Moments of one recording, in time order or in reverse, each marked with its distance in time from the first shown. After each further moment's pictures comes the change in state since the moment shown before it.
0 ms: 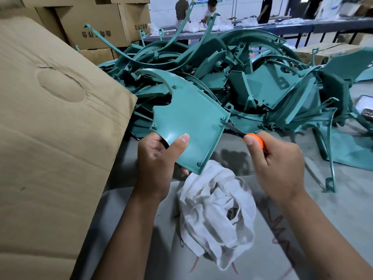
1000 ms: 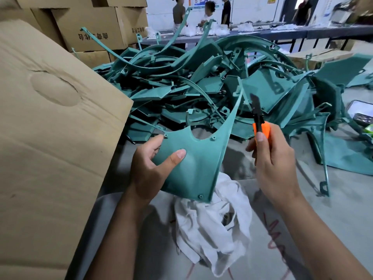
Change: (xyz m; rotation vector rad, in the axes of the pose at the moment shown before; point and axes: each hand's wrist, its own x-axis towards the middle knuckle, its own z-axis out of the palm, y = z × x) left_hand 0.012 -0.017 -0.029 0.320 -0.193 0.107; right_hand 0.003 0.003 0.002 0.420 -0.043 0.242
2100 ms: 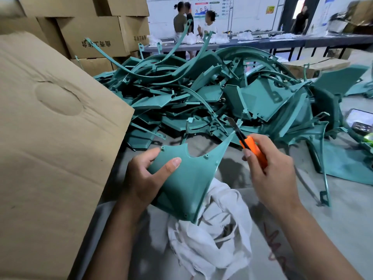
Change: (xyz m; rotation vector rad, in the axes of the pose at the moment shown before) left_hand 0.003 -0.020 -0.014 0.200 0.065 0.003; right_hand 0.000 0.009 -0.003 -0.196 -0.042 -0.101
